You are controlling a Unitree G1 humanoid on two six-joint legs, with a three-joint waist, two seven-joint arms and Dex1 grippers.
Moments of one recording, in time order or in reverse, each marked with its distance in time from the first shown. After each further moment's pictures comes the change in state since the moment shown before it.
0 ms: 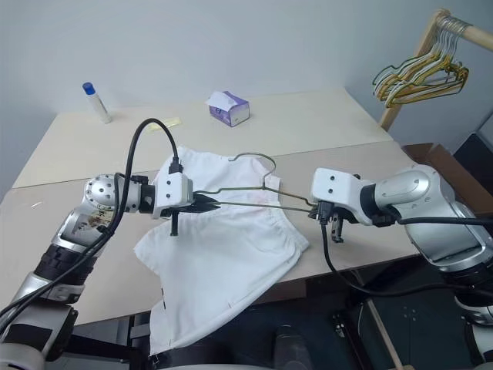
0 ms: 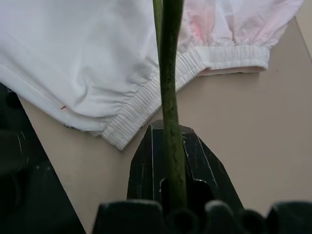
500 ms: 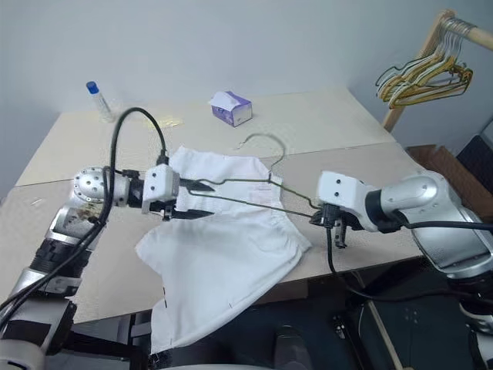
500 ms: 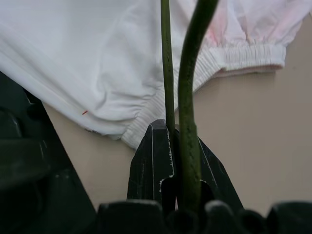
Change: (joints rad) left arm -0.059 0.006 0.108 0.141 -0.118 -0.059 -0.097; right arm 0.145 -0.012 -0.148 -0.039 0.100 0.072 0.010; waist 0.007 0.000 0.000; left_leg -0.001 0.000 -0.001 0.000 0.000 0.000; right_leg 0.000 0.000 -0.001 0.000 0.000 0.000
